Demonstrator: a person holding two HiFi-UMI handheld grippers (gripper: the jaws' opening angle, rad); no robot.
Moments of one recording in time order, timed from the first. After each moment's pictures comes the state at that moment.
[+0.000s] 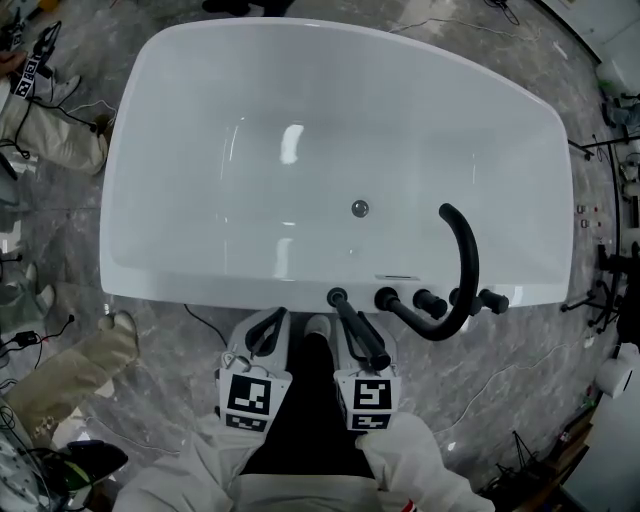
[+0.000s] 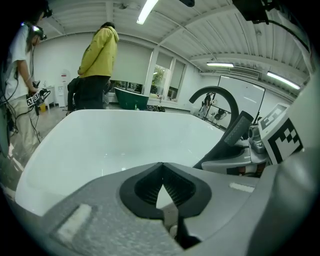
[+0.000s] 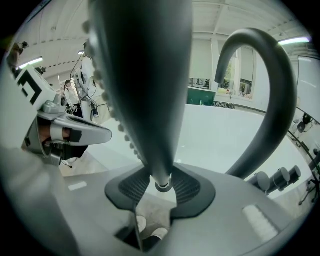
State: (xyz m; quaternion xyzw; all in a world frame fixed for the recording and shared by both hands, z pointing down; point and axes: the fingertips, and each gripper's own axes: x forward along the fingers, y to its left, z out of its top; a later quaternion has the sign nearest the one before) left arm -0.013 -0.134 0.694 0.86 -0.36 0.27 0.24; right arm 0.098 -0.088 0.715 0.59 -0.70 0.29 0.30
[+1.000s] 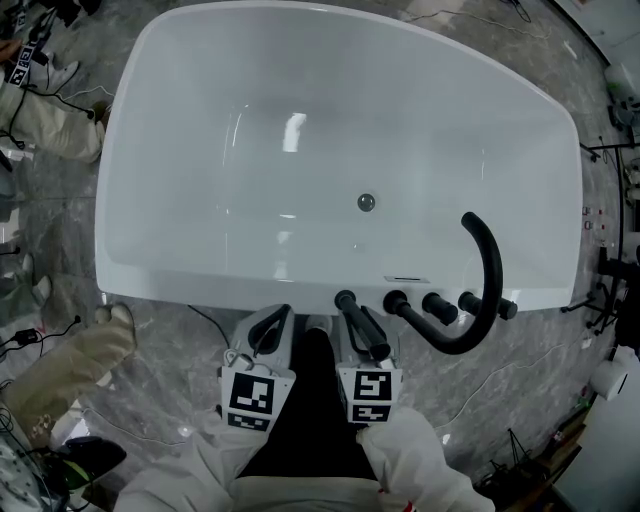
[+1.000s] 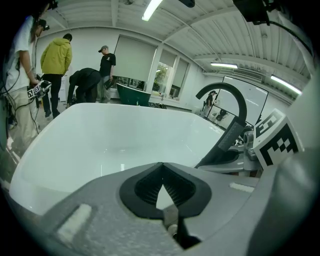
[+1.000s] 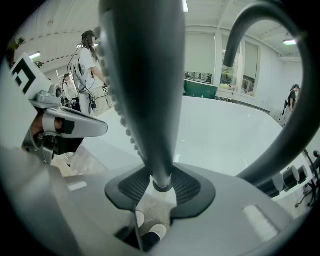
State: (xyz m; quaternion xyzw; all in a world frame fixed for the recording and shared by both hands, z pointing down) left arm -0.016 -0.142 0.718 0.85 -0.36 0.27 0.27; right arm 0.096 -0.097 0.753 0.57 -0.69 0.30 0.33
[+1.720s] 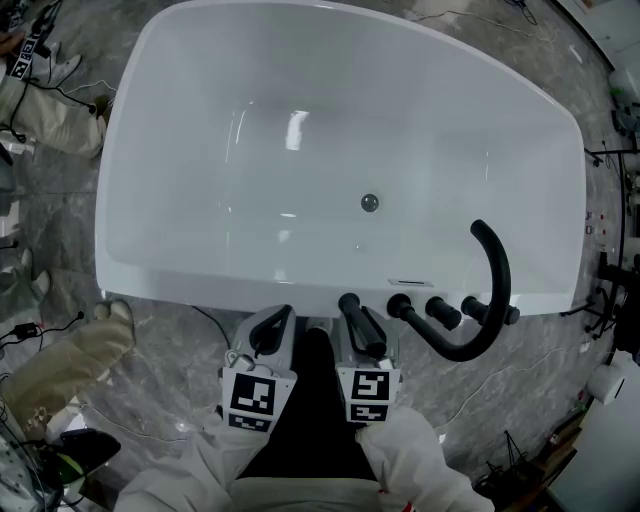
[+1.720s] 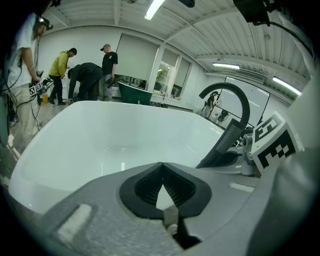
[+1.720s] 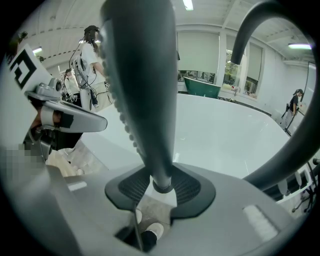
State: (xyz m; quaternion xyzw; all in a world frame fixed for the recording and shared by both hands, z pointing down) left arm -0.022 -0.147 0.724 0.85 -0.36 0.27 0.28; right arm 0.091 -0.101 0.764 0.57 -0.69 0.29 0.35
